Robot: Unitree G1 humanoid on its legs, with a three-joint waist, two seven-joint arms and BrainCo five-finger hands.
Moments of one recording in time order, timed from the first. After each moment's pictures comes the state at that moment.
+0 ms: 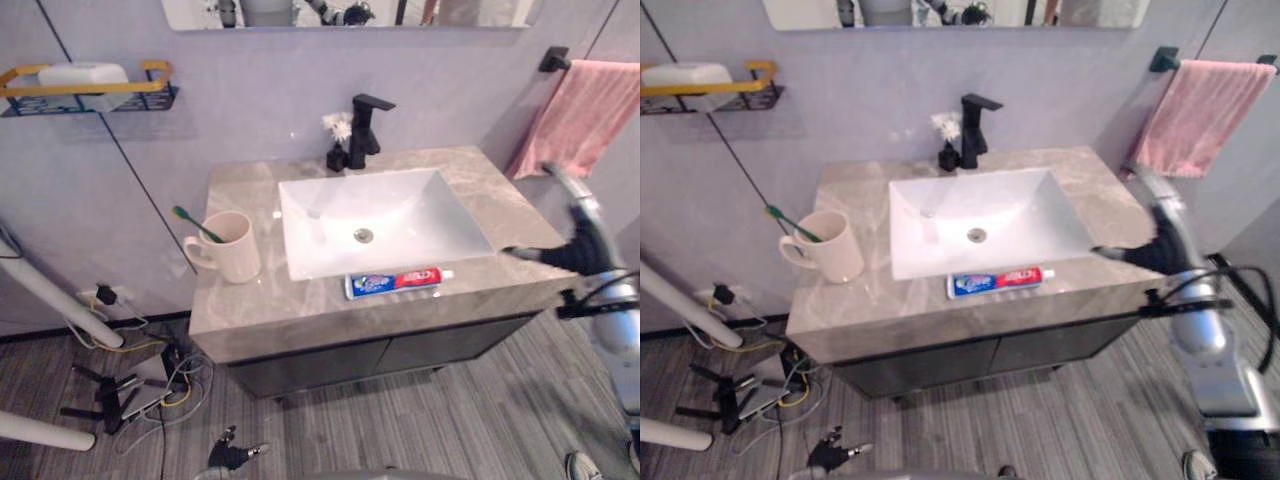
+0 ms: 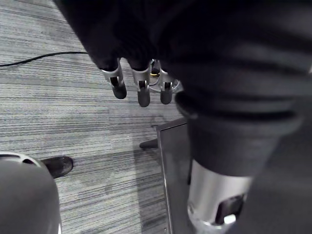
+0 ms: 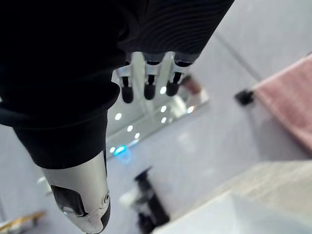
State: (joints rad) left arm 0.15 0.09 0.13 1.02 0.07 -0.13 0.04; right arm -0.01 -0.77 -0.12 -0.15 -0.20 -0.26 -0.06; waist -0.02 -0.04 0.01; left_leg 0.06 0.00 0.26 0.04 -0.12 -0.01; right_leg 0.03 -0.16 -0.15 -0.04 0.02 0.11
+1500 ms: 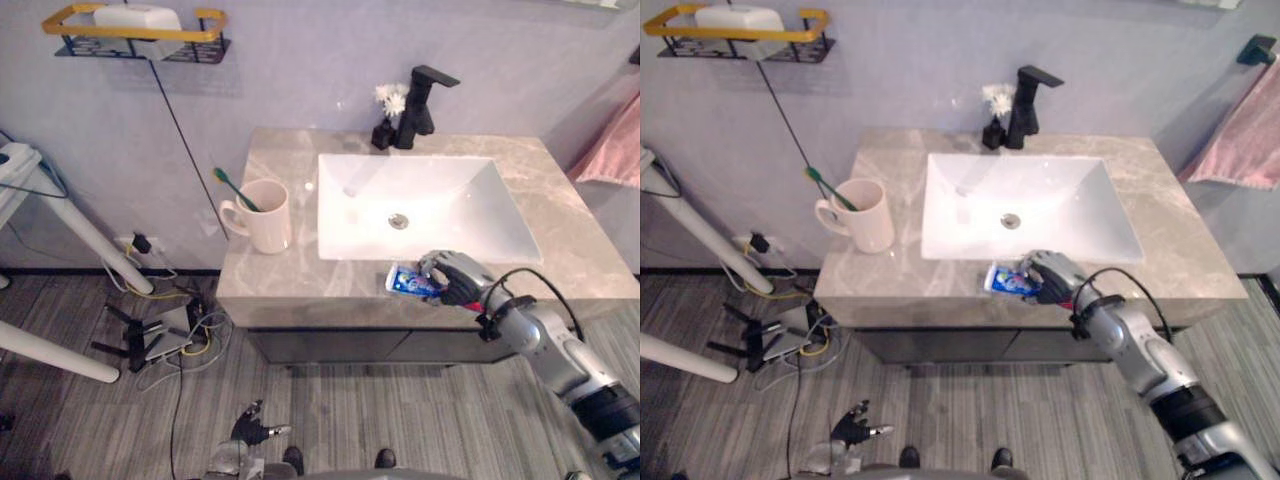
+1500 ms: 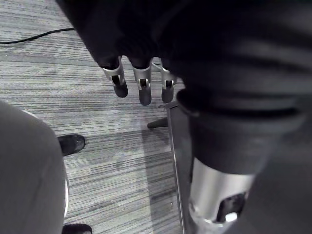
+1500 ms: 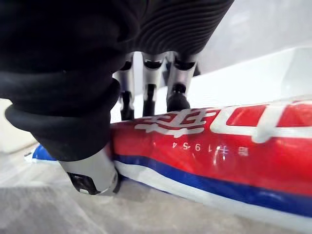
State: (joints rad) left arm 0.07 0.09 -0.01 1.03 0.07 -0.13 0.00; right arm -0.20 -0.77 0.29 0.07 -0.48 -0.22 0.07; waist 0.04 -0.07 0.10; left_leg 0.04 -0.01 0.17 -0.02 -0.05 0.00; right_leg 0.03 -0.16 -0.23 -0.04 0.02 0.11
